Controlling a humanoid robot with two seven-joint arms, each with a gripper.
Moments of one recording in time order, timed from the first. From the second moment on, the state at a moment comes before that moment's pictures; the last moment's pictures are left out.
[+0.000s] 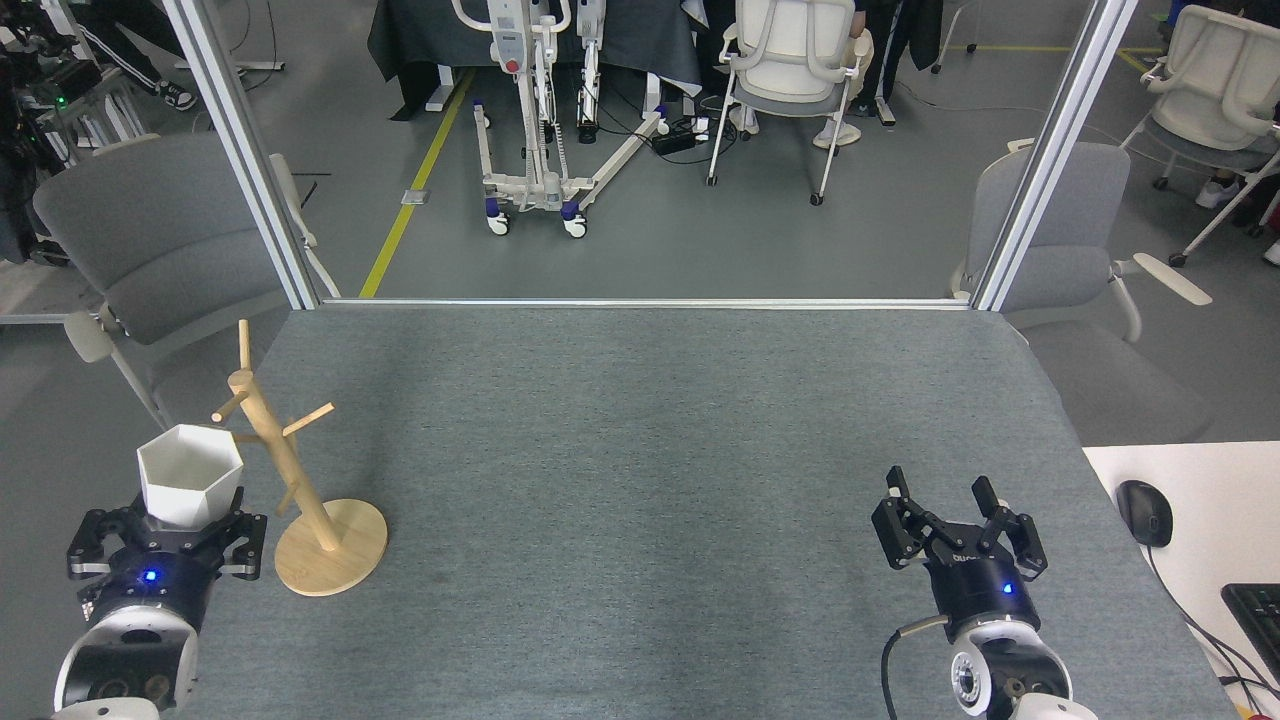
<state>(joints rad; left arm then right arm) -0.14 0.26 0.22 -1.52 -1.66 -0.04 -0.35 -0.18 0.02 -0.21 -1.34 1.40 -0.20 -0.01</state>
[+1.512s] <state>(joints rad) -0.11 0.22 0.21 -1.41 -1.66 -0.04 -0.28 -0.20 0.00 -0.21 -1.34 1.40 -0.21 -0.01</state>
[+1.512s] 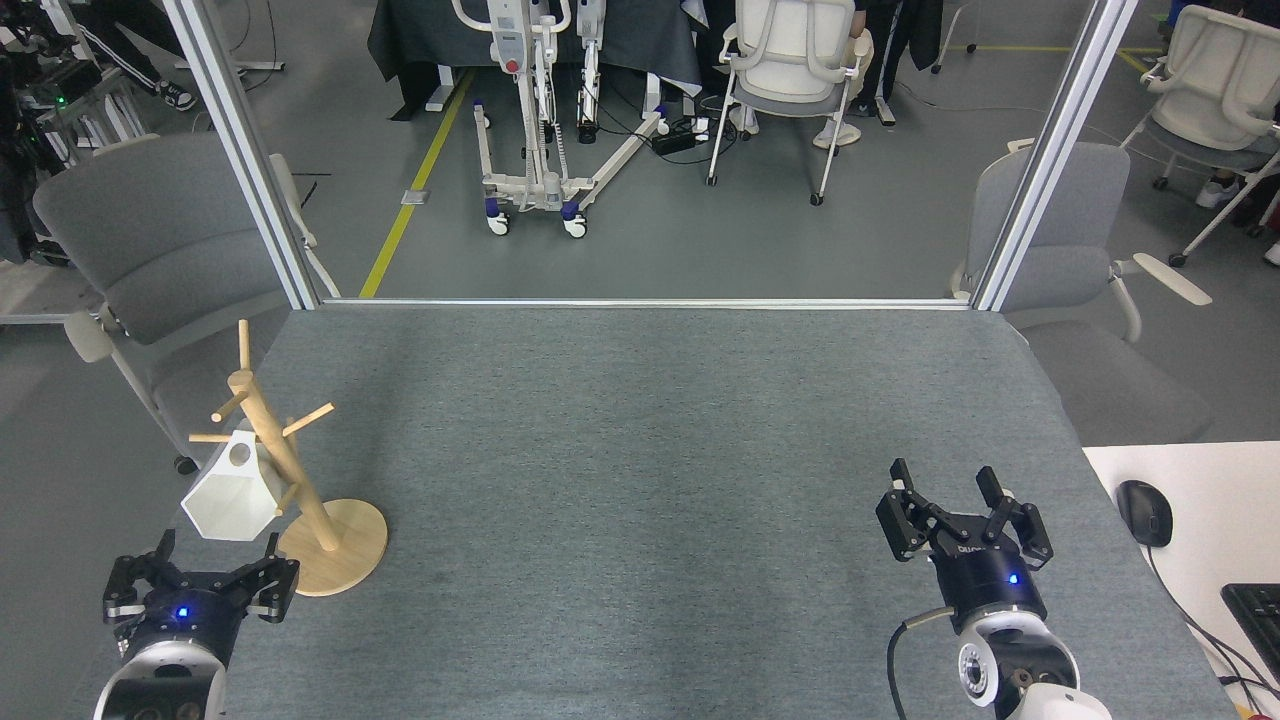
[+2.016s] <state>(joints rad) -0.03 0.02 0.14 -1.36 -1.66 -0.04 -0.13 -0.20 -0.06 -0.20 -1.34 1.41 -0.23 -0.01</state>
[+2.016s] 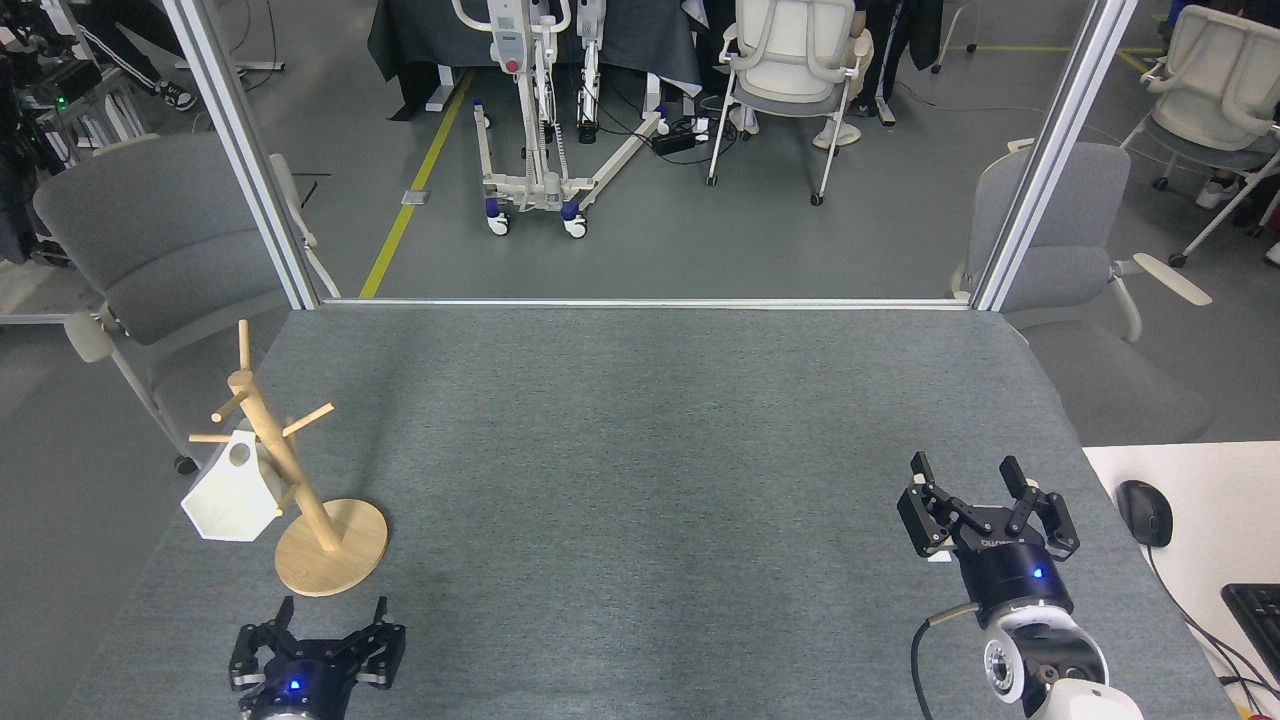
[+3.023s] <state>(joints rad) -0.17 -0.13 -0.29 -1.48 -1.63 0.24 -0.13 -0.18 -0.02 -0.21 -1.36 1.40 -0.27 -0.01</state>
